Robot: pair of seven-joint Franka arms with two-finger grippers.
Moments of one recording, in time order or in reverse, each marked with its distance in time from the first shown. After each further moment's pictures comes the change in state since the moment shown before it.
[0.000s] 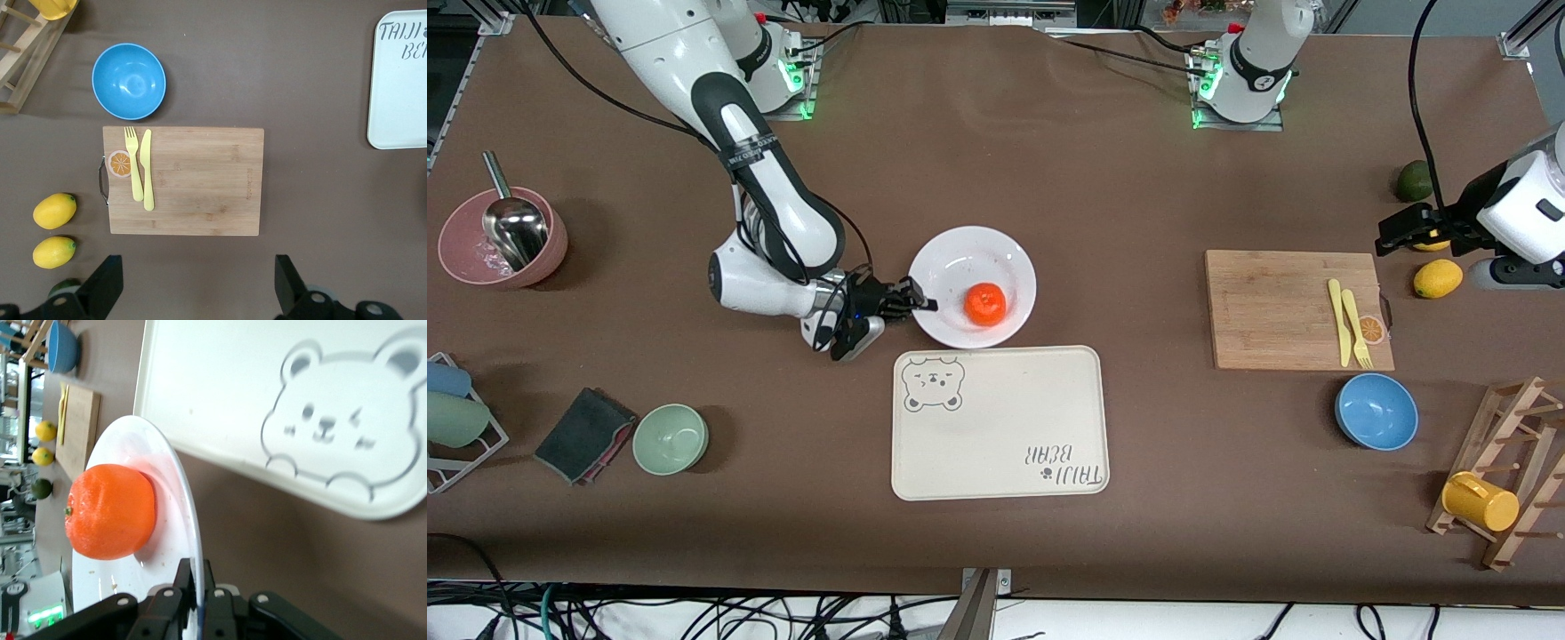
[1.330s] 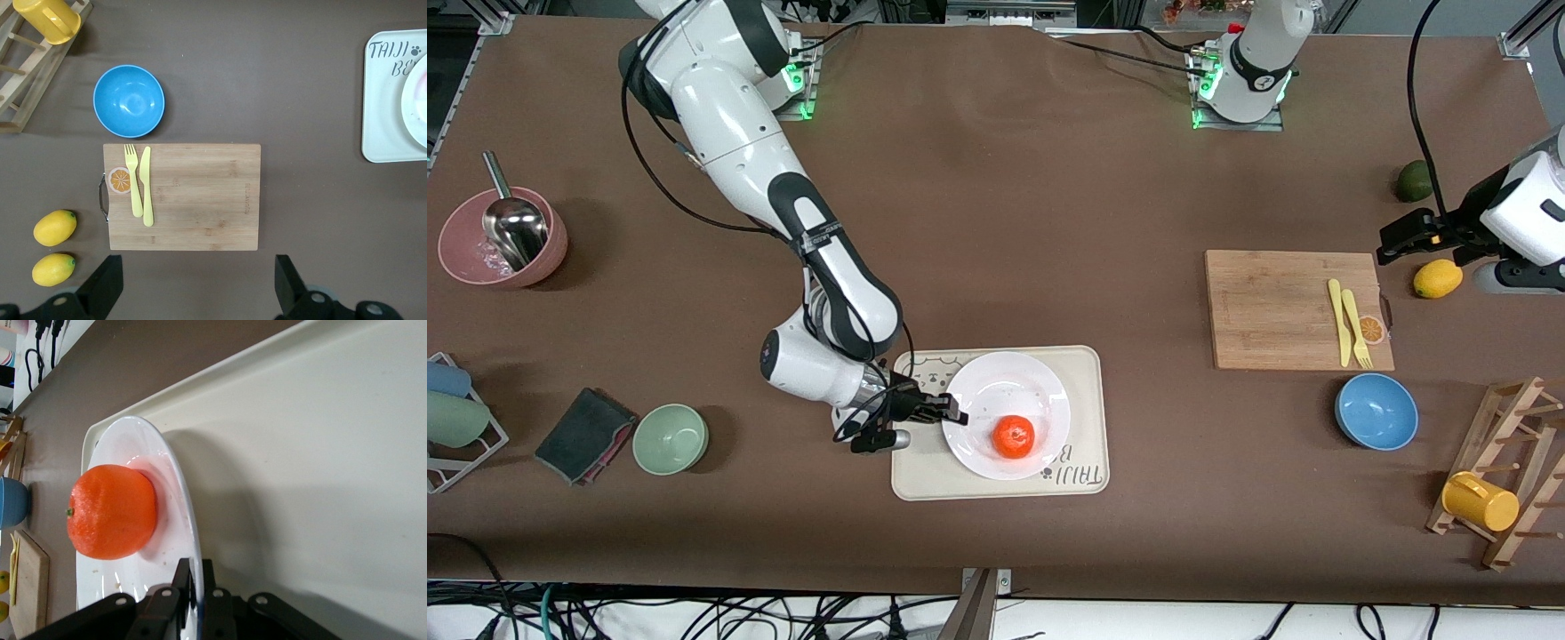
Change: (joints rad) left arm -0.005 0.006 -0.001 0.012 0.000 0.042 0.006; right arm 0.072 0.512 -0.001 0.679 -0.094 0.205 0.334
